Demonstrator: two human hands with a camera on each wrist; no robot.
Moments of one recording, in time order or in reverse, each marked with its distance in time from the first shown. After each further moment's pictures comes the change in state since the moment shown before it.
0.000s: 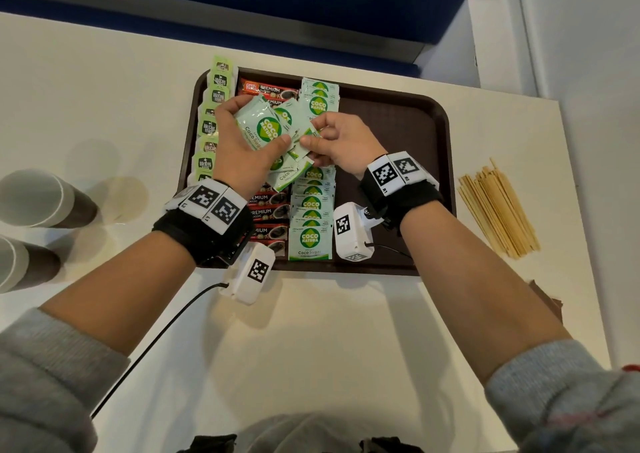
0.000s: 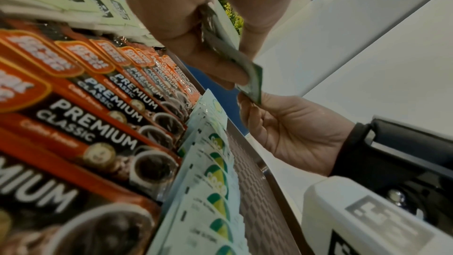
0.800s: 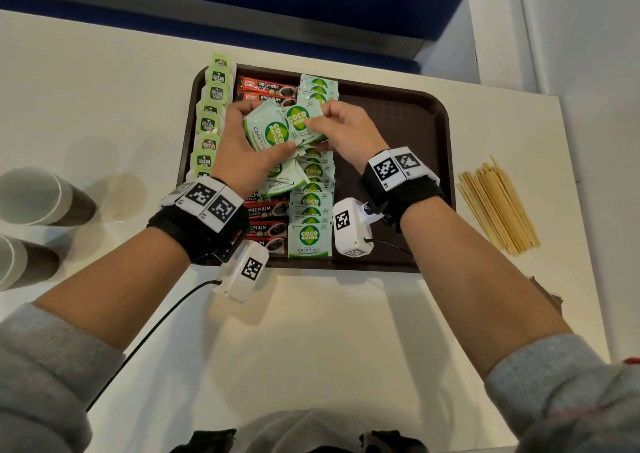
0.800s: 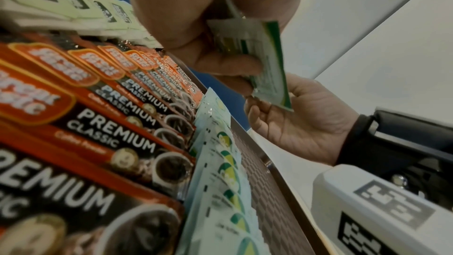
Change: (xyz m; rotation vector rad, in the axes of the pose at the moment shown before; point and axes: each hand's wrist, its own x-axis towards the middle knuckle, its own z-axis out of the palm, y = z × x) left_hand -0.002 0.003 -0.003 0.057 -0.122 -0.048; right_hand 0.006 -0.004 0.000 -0.027 0.132 -0.007
